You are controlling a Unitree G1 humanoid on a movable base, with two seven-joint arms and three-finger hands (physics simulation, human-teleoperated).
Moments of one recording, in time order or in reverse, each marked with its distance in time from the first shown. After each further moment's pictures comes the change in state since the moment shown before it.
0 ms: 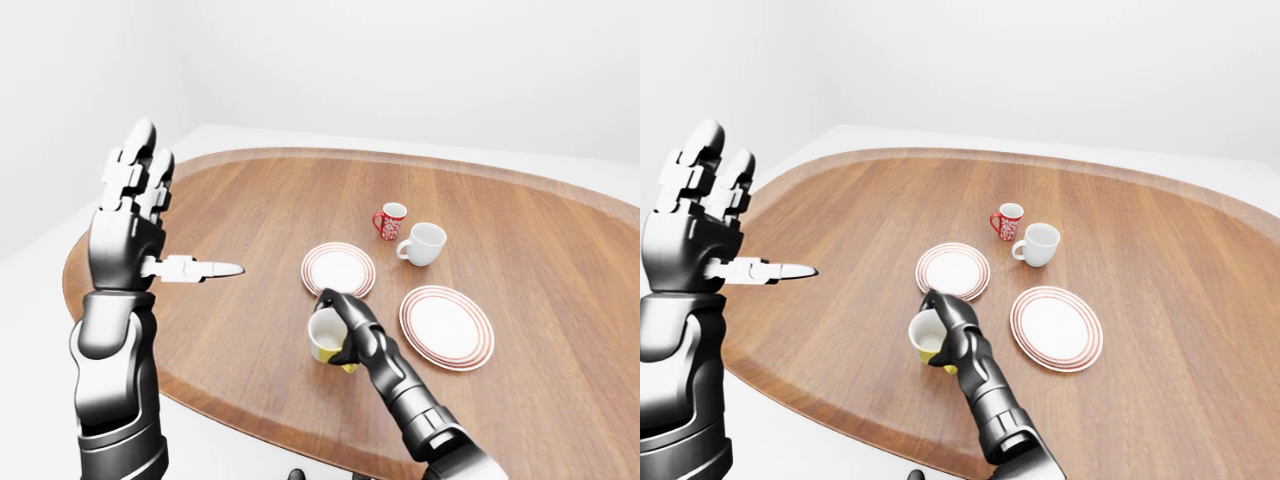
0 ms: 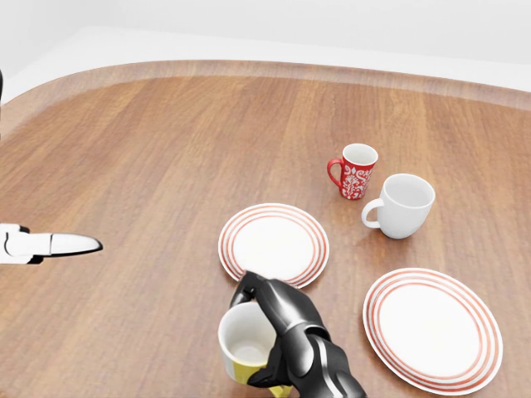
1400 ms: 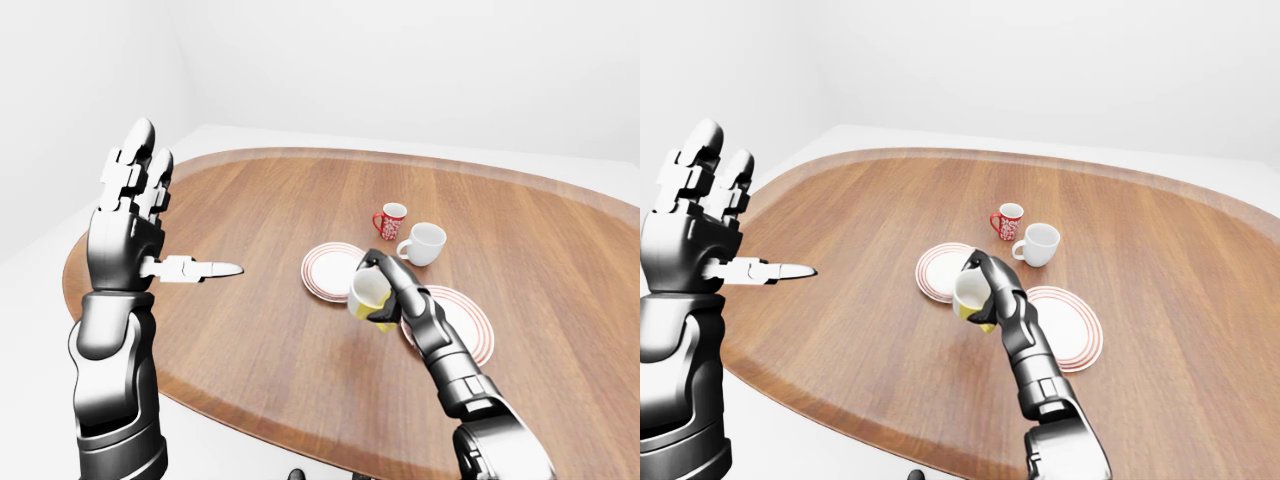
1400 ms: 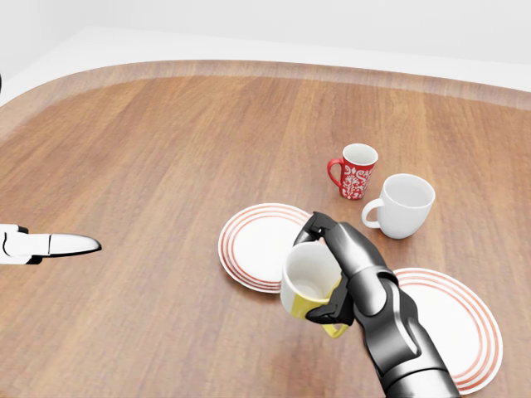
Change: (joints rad) left arm 0.002 0.001 0.003 -0.003 -0.002 0.000 0.000; right arm -0.118 -0.205 -0.147 -0.070 0.135 0.000 0.080
